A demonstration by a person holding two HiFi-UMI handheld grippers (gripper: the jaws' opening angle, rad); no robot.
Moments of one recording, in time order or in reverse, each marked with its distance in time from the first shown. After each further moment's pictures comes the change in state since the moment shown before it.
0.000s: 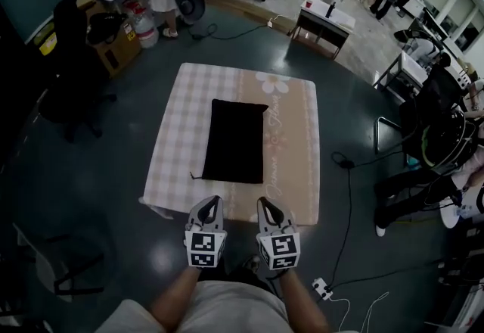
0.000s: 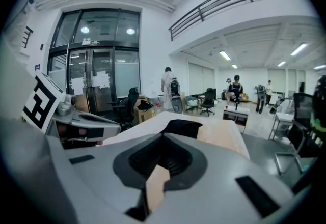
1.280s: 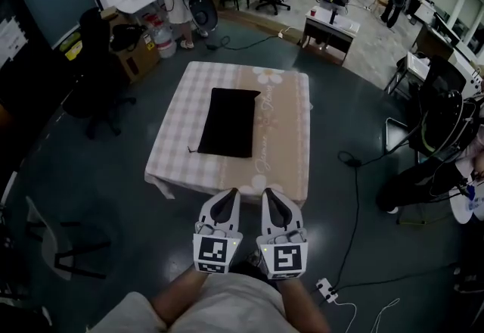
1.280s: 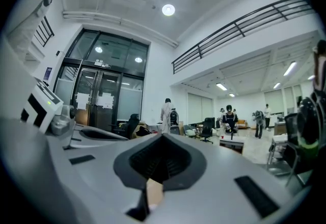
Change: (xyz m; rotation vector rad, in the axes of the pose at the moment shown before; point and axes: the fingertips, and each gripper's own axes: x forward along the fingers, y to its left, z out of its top) left arm -0.119 -0.175 0.066 0.135 -0.254 -0.003; right arm -0.197 -0.005 0.069 -0.067 -0.361 -0.024
